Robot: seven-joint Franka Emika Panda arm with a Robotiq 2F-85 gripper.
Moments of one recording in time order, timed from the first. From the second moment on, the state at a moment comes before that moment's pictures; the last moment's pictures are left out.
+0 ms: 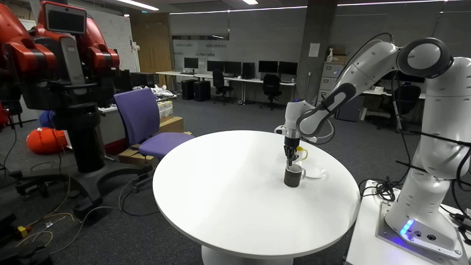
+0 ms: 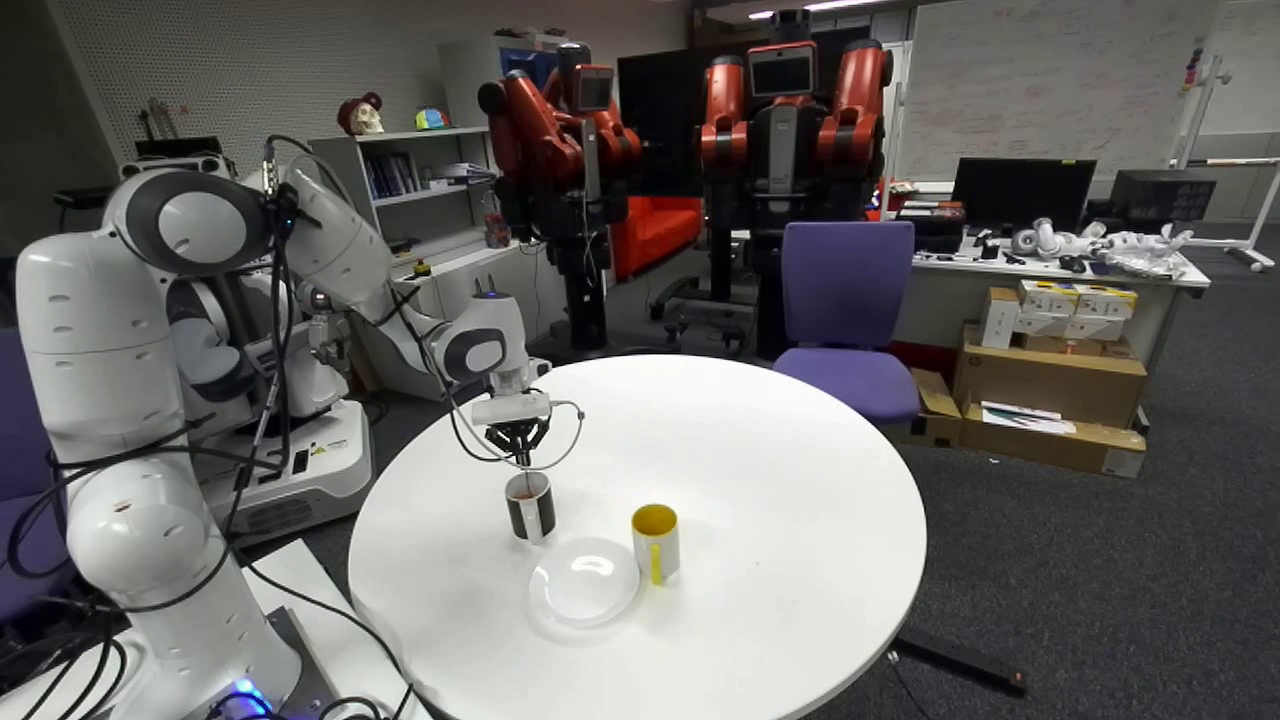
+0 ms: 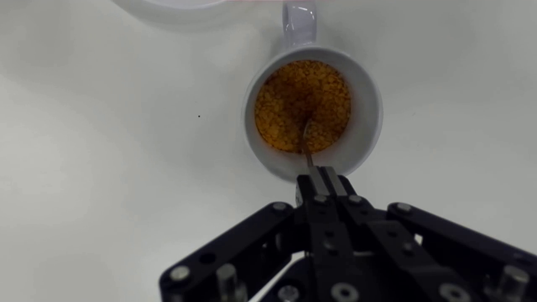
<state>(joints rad) -0.04 0.19 0.07 -2.34 -0.11 2.52 -0.79</state>
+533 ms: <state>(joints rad) -0.04 0.19 0.07 -2.34 -0.11 2.51 -0.79</state>
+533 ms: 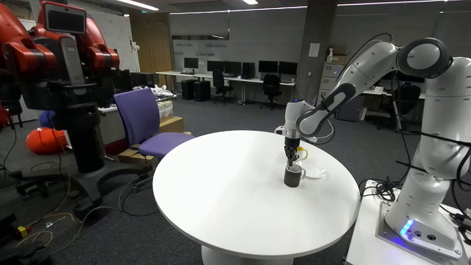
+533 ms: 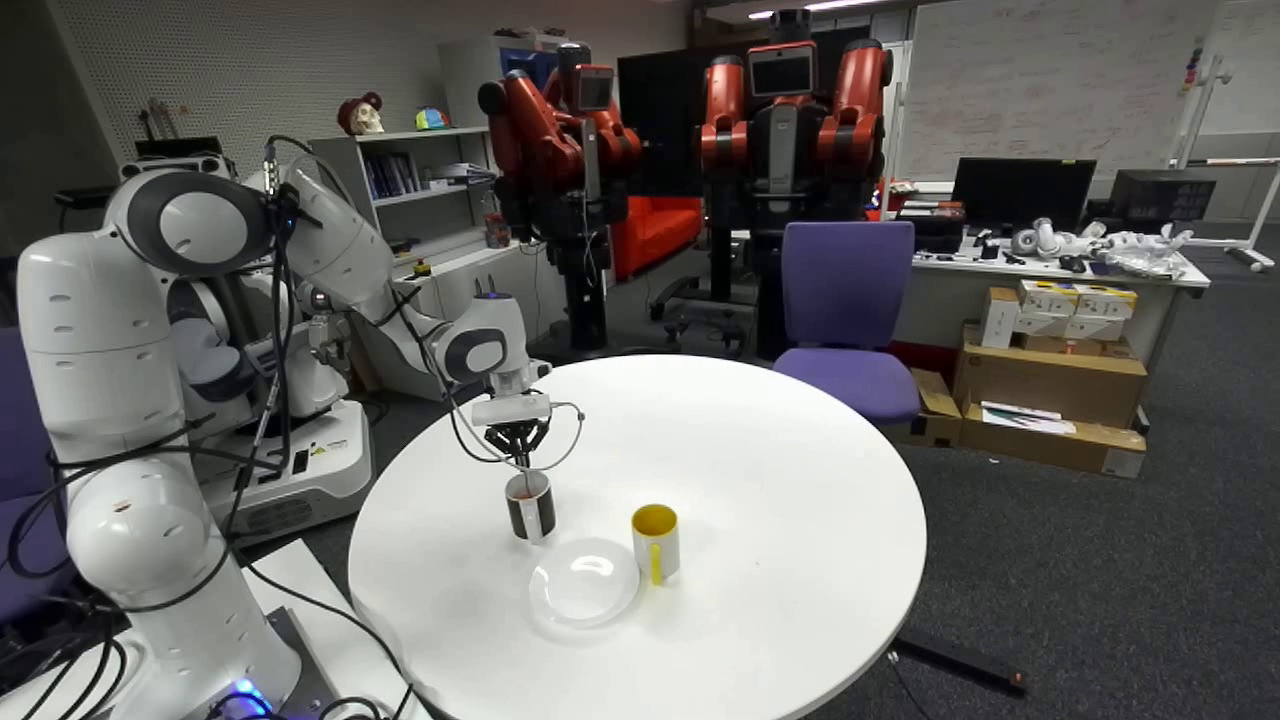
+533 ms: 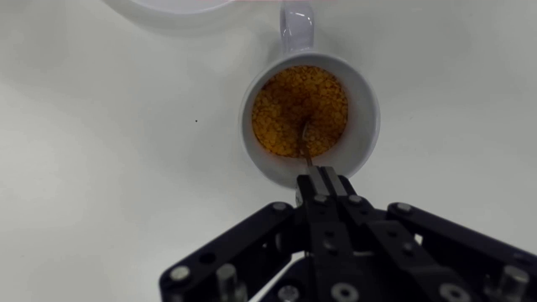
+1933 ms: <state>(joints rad) -0.03 0.19 0.07 -2.32 -0.11 2.51 -0.79</state>
